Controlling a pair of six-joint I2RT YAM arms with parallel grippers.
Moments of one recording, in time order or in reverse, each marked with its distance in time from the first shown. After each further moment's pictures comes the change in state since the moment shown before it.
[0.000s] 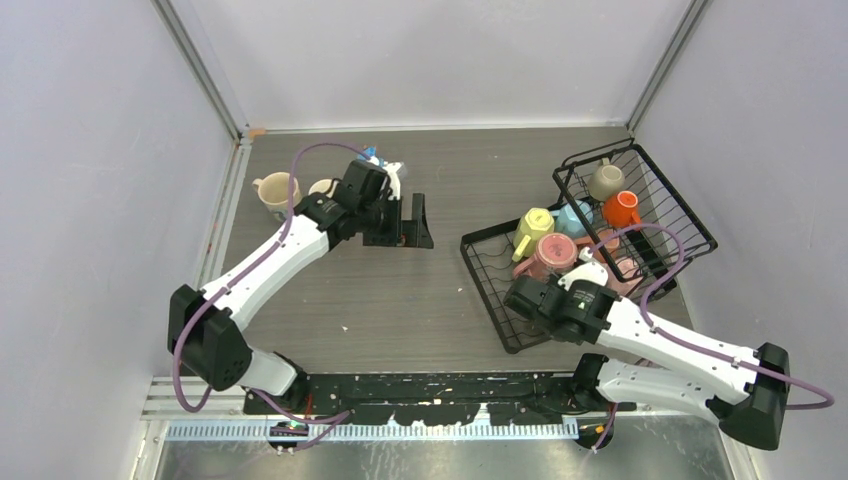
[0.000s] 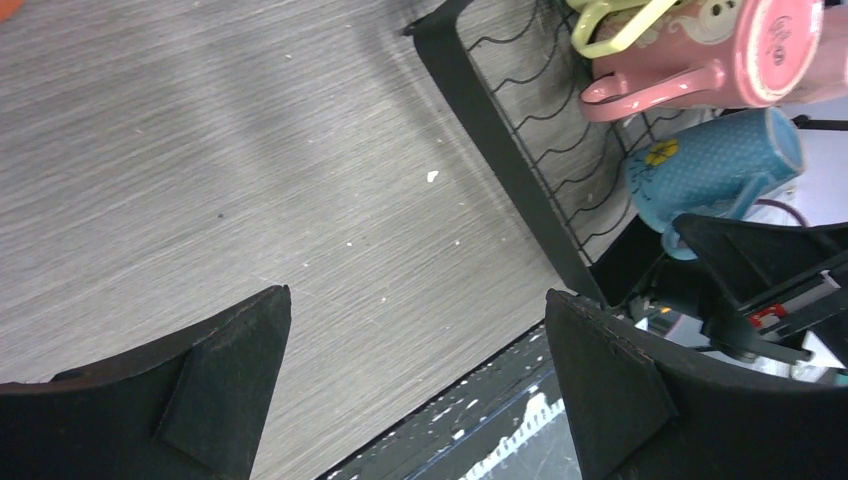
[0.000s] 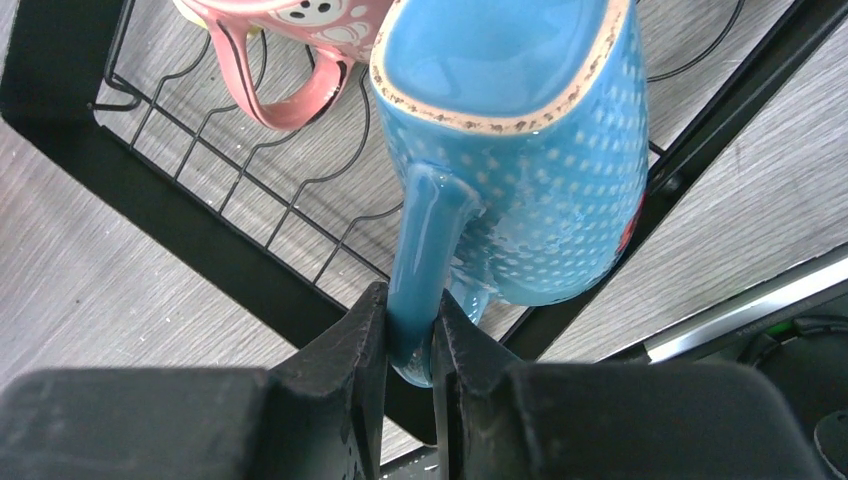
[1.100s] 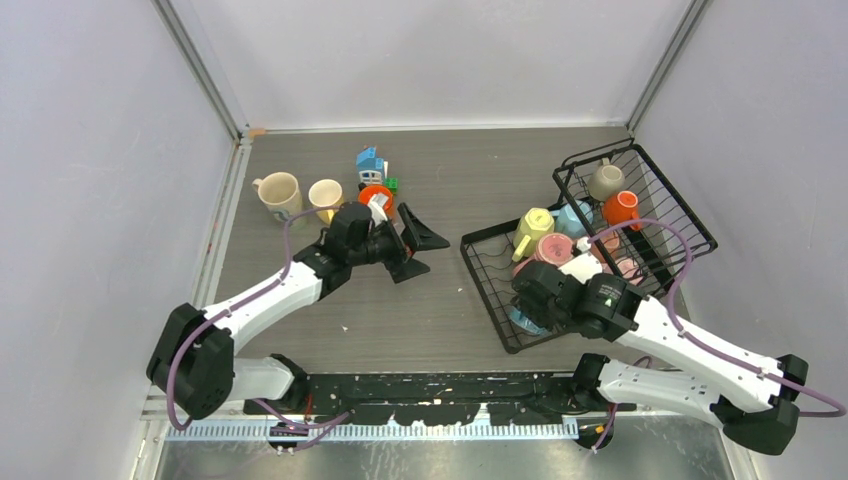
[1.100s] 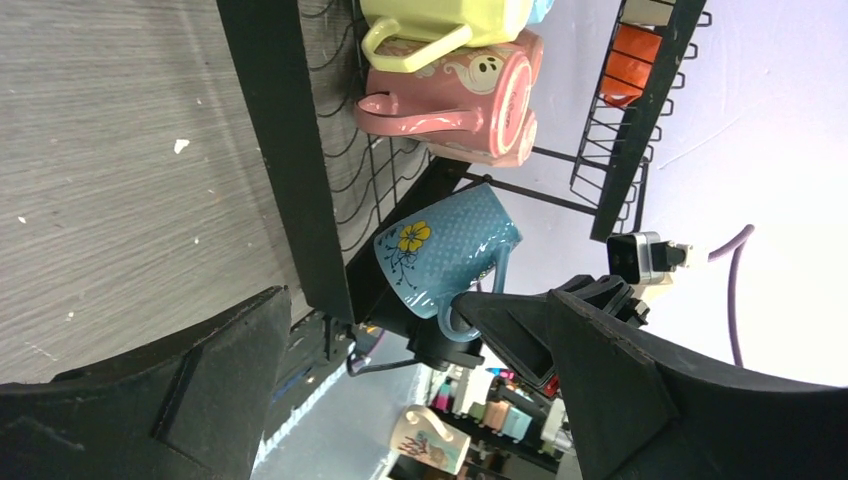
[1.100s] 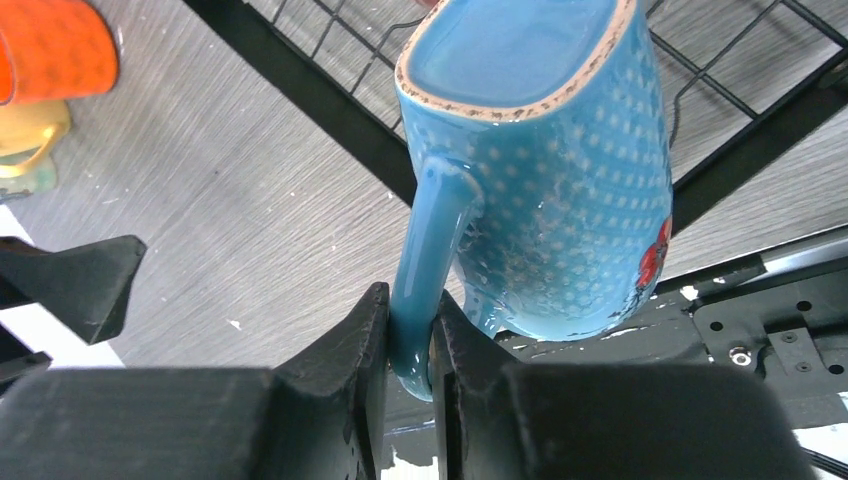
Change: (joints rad) left arm -0.009 -0.163 -0.509 0.718 0.216 -0.786; right arm 0.000 -0.052 0.148 0.023 -0.194 -0.049
